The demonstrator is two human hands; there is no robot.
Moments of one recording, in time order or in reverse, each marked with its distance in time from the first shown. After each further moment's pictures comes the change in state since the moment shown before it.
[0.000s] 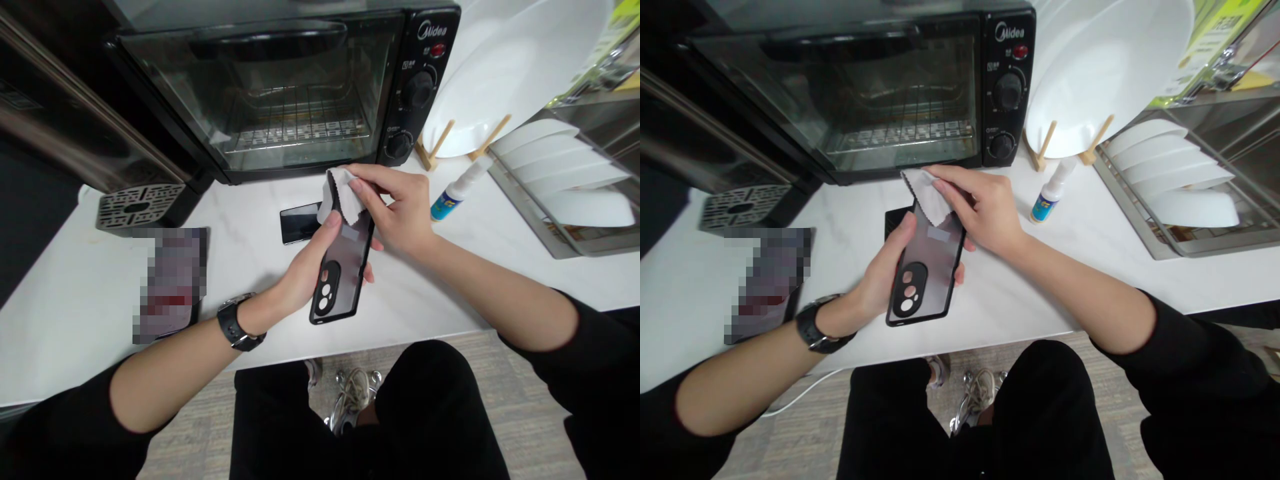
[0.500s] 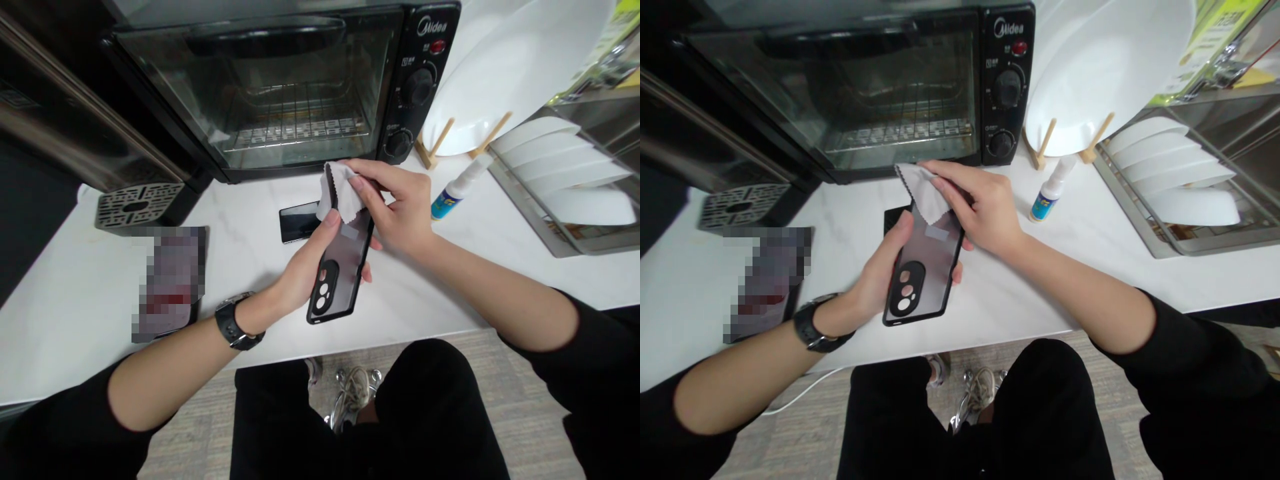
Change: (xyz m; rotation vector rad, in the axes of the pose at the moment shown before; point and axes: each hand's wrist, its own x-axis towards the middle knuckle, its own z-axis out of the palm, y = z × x) left_hand -0.002 0.001 0.001 -0.017 0.011 -0.029; right_hand 0.000 -0.005 -0.001 -0.009 -0.007 -0.005
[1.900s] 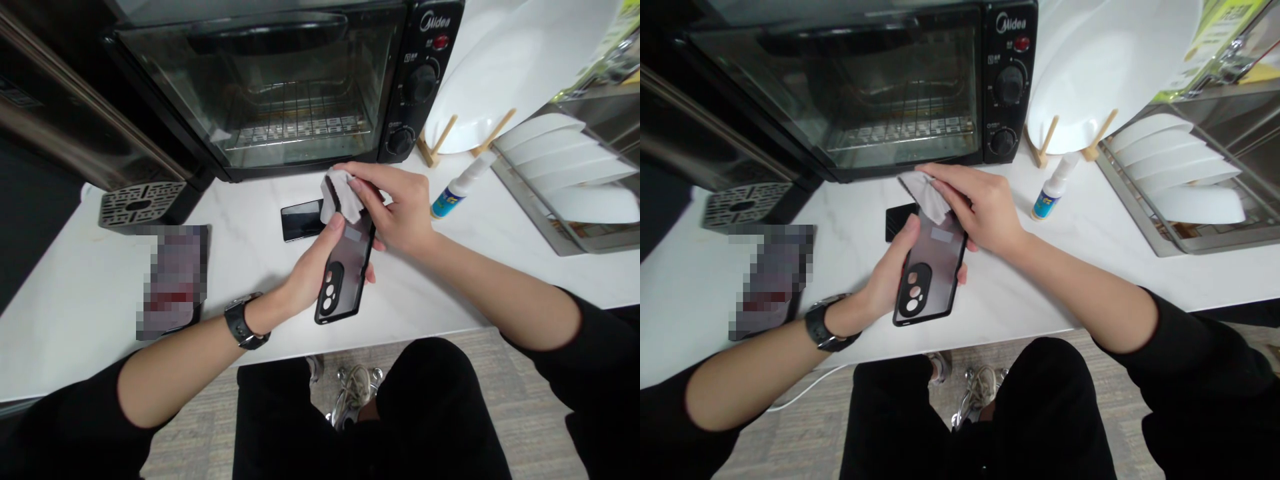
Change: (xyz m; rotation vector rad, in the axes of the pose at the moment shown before) left_hand 0.003 -0.010 -0.002 0.004 -0.009 -0.025; right_hand 0.000 0.001 0.000 -0.023 -0.041 -0.084
